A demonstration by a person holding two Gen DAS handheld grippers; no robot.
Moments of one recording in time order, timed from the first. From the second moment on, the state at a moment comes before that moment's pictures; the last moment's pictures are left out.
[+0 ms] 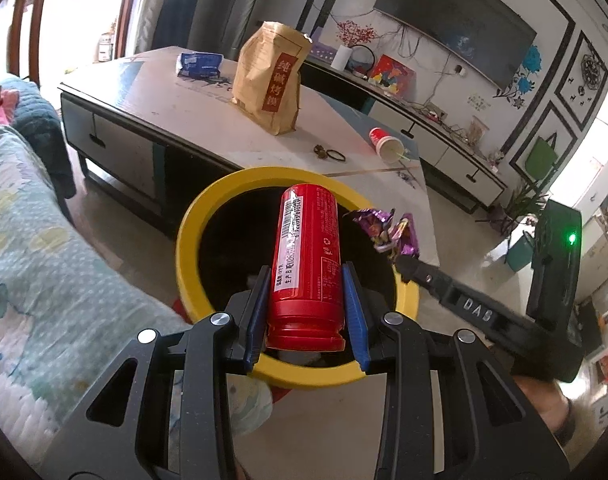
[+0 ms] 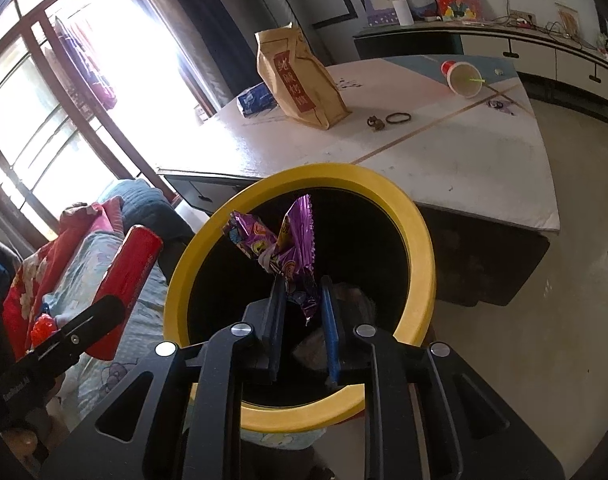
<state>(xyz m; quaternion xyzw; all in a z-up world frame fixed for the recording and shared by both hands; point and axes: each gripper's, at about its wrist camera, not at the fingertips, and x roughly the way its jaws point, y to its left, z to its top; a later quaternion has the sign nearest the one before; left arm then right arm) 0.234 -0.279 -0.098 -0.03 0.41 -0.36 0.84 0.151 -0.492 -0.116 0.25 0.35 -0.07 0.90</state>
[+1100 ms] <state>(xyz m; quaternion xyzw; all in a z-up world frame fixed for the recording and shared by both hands) 0.184 -0.187 -0.021 -0.06 0.30 -0.29 0.91 0.116 -0.408 -0.037 0.15 0.27 -0.03 0.95</state>
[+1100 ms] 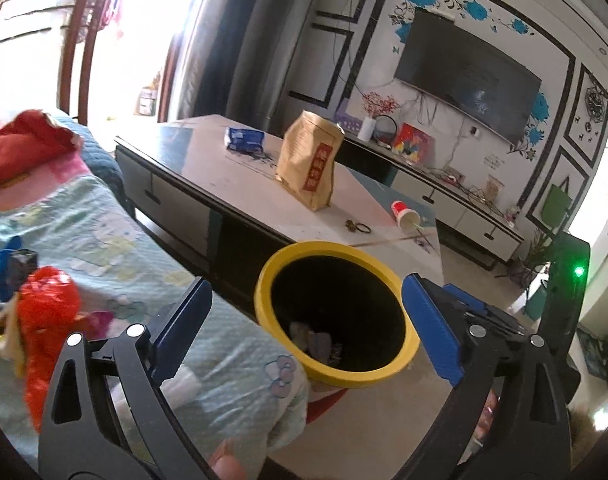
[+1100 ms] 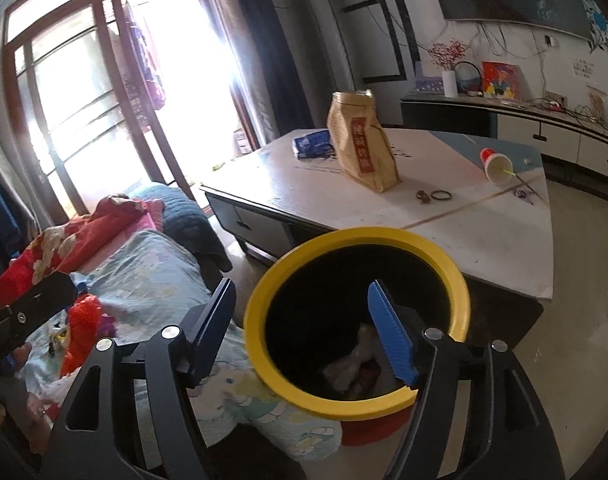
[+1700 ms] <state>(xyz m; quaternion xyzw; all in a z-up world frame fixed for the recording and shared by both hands) 0.160 -0.123 -0.012 -0.08 0.27 -0.23 0.93 0.113 -0.353 -0.025 0.12 0.28 0.02 0.95</state>
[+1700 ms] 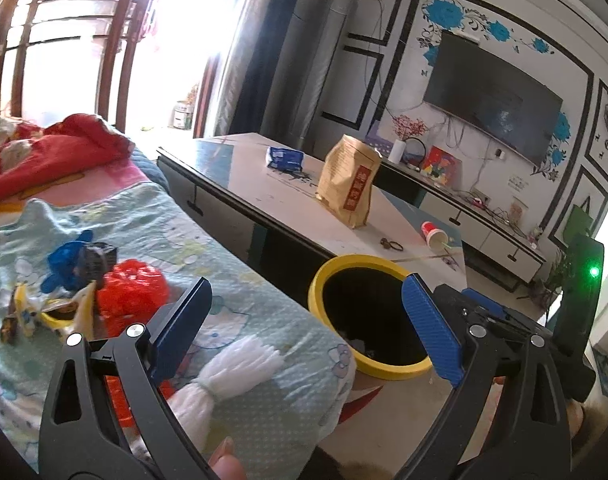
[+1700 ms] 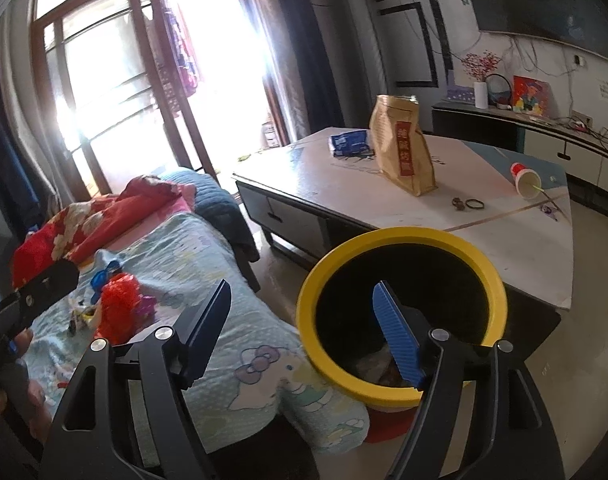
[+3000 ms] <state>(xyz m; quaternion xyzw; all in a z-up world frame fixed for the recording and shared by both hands) 0.159 0.002 -0.023 -0.15 0.27 -0.13 0.94 0.117 -0.207 -0.036 0.01 0.33 0.15 0.93</state>
